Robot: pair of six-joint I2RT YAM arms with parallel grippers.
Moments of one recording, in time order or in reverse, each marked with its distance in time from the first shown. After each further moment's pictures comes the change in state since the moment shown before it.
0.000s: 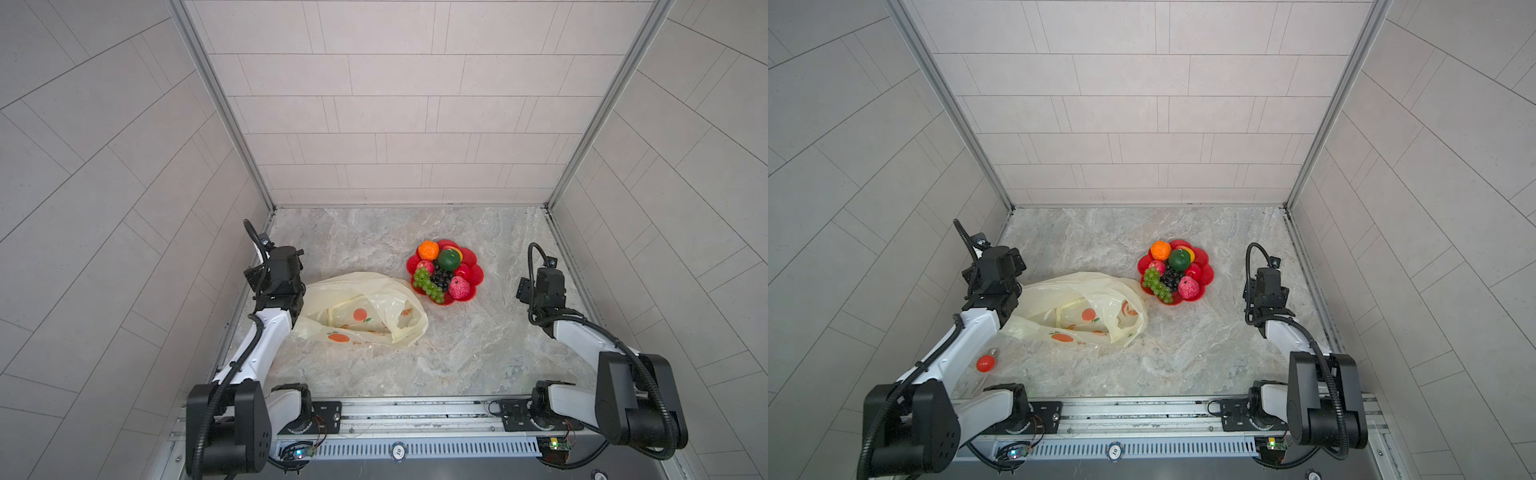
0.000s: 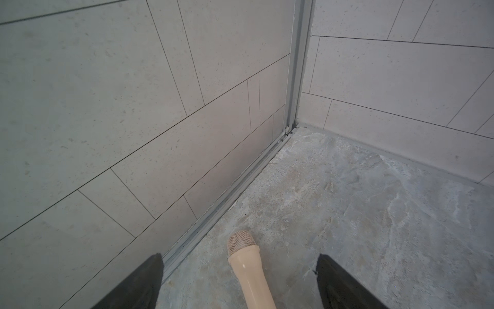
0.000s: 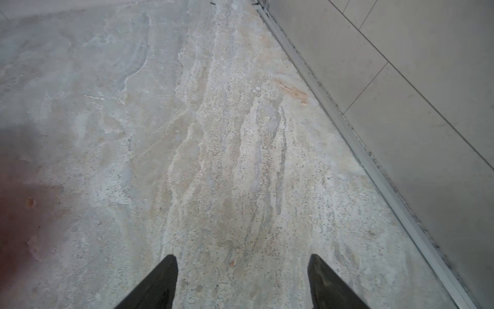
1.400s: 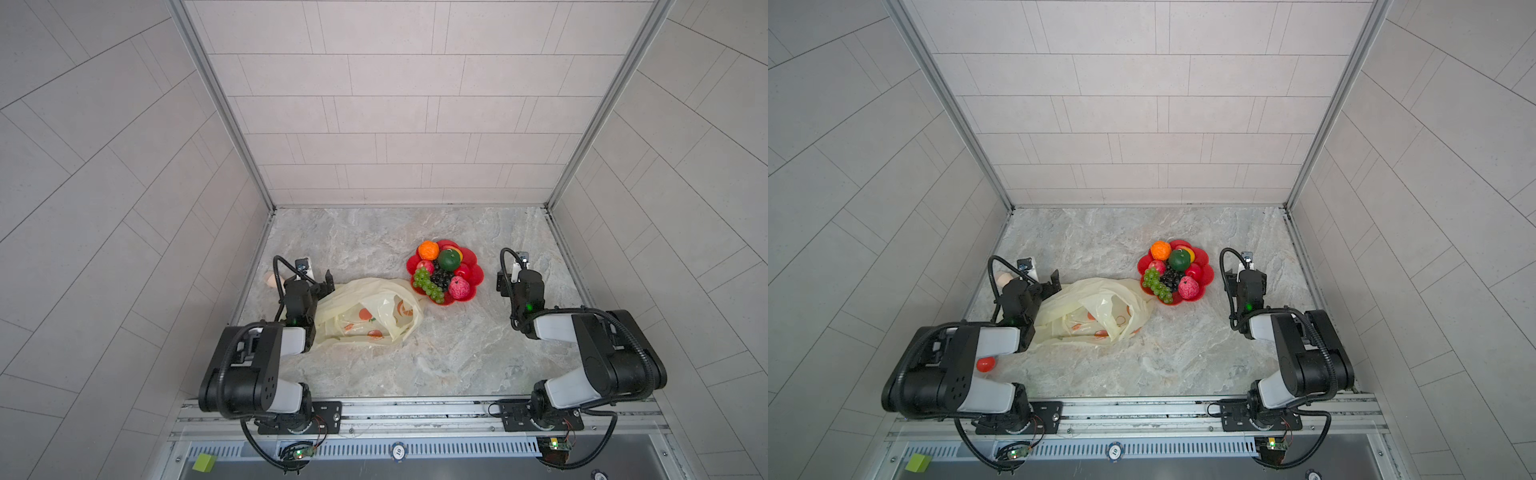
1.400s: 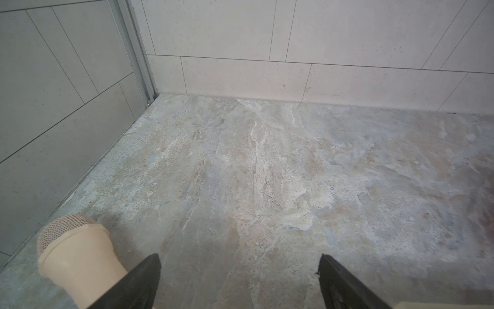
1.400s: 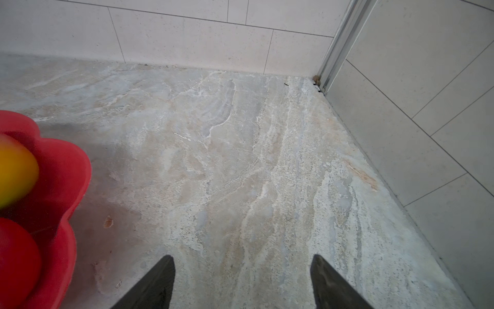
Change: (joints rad) left arm -0.047 0.340 -0.385 0.826 0.557 0.125; right arm 0.142 0.269 -0.024 0.502 0.013 -0.168
